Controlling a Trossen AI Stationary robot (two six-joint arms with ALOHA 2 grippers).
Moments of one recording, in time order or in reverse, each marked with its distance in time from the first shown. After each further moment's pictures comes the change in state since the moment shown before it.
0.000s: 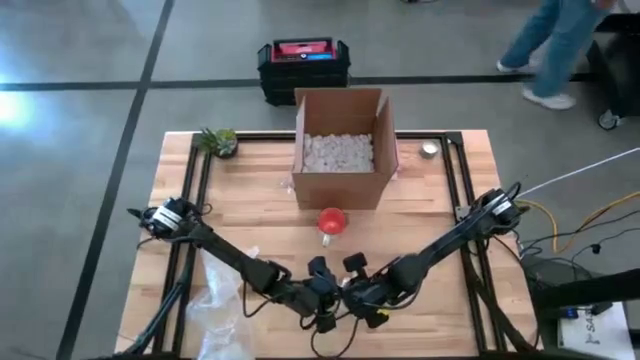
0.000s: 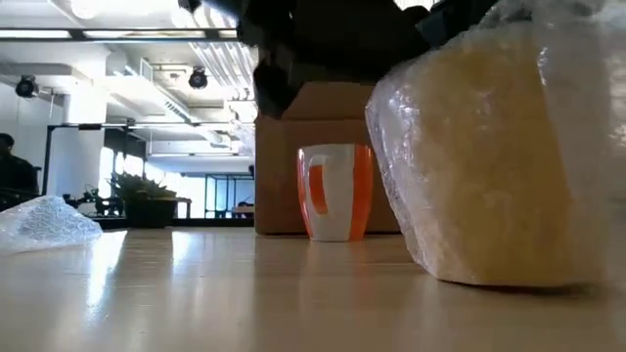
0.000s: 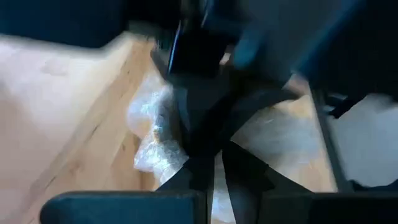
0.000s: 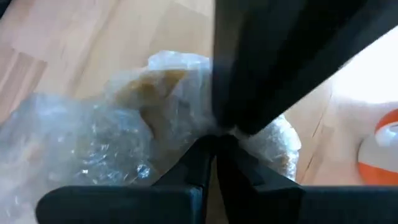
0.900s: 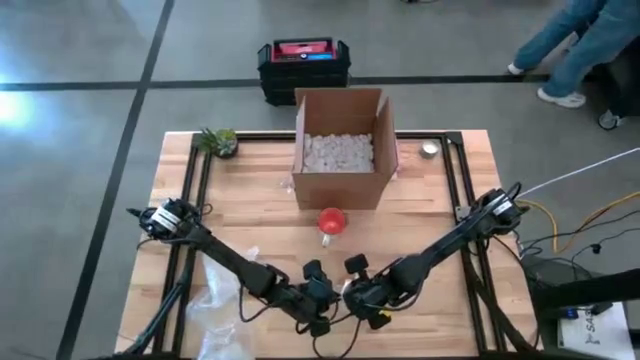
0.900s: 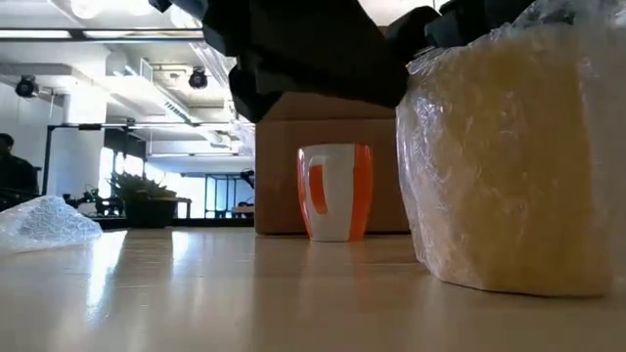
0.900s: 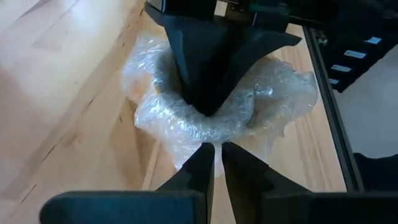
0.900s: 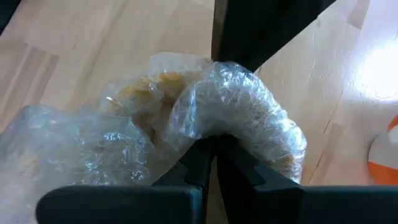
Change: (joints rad) left arm -0.010 0.031 -0.004 -0.066 0.010 -0.010; right arm 0.007 -0.017 -0.003 0.011 -0.008 0.001
